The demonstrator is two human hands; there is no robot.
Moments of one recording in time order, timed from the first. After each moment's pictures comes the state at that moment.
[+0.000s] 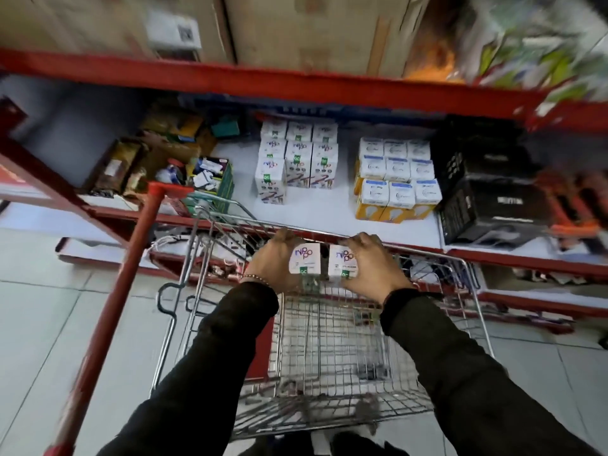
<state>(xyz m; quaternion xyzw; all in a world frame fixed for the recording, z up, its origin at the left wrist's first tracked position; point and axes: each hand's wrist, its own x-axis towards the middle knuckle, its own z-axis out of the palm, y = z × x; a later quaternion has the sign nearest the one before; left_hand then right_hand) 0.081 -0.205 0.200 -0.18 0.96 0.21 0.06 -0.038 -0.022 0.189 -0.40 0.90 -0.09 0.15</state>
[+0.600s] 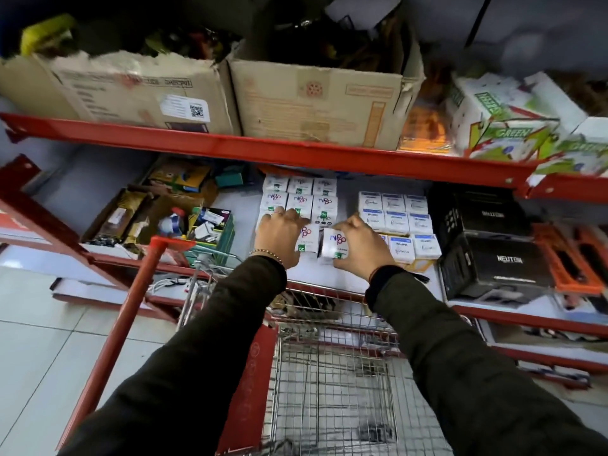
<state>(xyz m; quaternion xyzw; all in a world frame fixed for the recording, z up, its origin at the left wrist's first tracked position) -0.033 -0.272 0.247 -0.17 0.98 -0.06 -0.01 -0.132 -0.108 0.240 -0.41 0.90 -0.12 0.08</state>
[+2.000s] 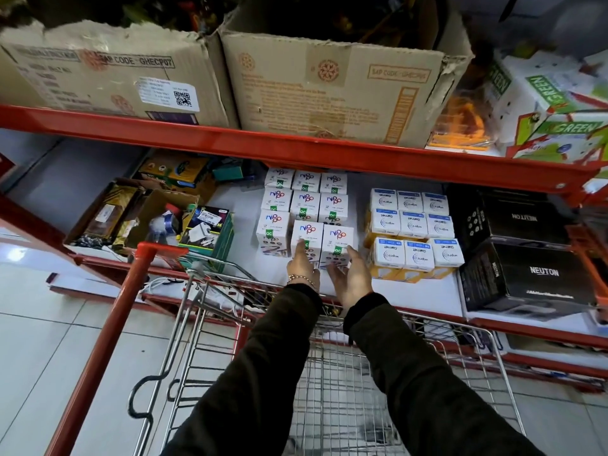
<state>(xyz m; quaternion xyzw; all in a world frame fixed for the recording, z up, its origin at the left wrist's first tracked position) -0.080 -0.237 0.166 -0.53 0.23 0.80 -0.15 -0.115 -0.164 0.169 0.29 0.44 -0.77 0.34</state>
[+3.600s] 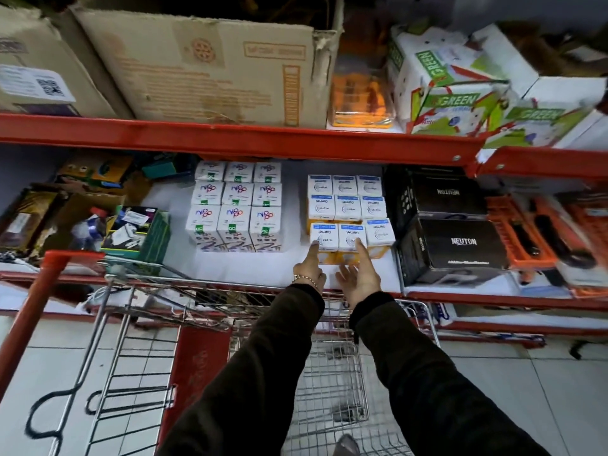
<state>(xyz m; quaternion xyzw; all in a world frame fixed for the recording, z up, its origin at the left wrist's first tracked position) -0.141 -0.121 0.136 -0.55 0.34 0.77 -0.01 -0.172 -0.033 0.147 0.34 0.49 -0.76 0.27</state>
